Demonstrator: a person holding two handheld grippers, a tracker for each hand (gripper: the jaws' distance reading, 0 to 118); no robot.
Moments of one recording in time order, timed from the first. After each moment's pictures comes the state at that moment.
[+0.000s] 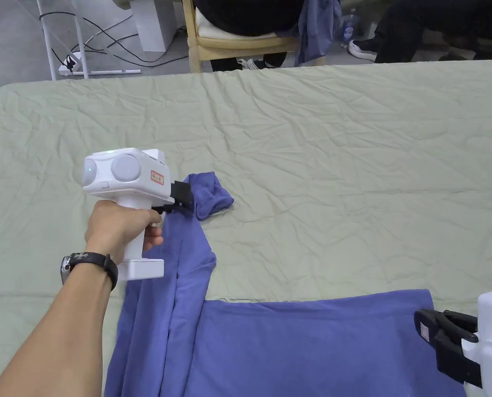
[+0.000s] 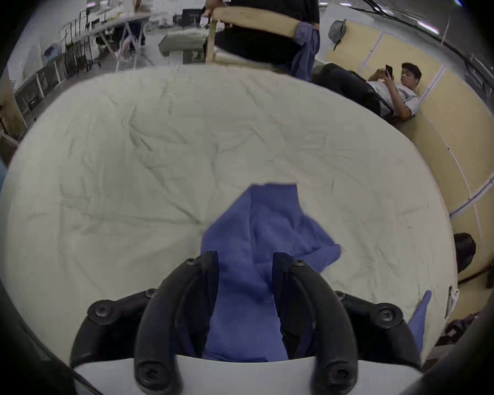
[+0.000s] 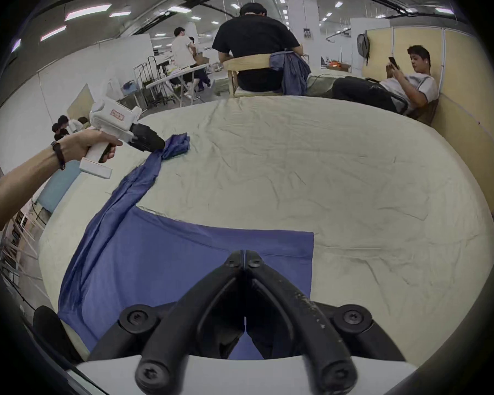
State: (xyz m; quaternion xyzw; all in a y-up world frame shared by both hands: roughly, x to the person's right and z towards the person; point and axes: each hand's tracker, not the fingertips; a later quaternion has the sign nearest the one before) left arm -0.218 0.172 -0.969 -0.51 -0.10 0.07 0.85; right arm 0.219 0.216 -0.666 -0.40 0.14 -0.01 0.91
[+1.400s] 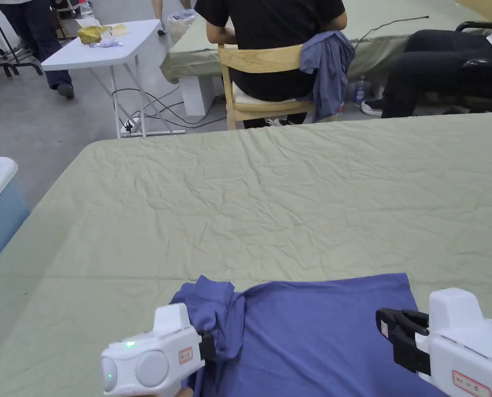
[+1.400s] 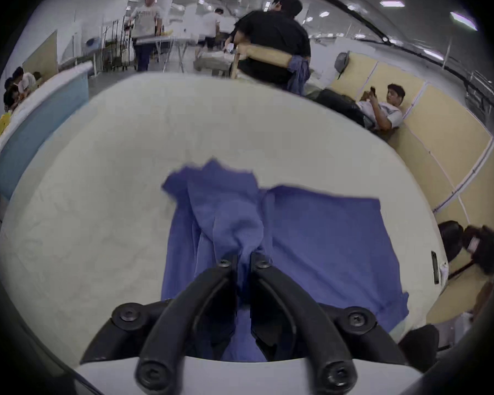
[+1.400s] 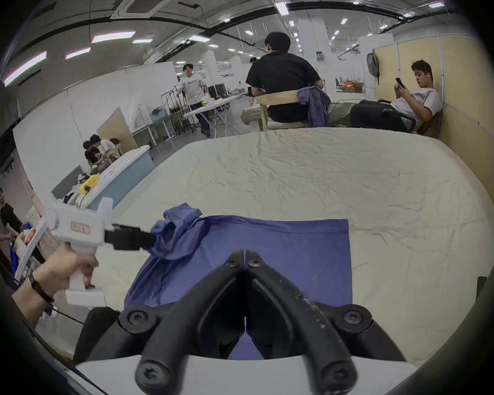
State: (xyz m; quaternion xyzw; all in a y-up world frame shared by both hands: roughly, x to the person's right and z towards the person) left arm -0.218 0.219 -0.568 -0.46 -0.04 0.11 0.88; right arm 0.172 0.307 -0.505 -0.32 0.20 -0.05 0.92
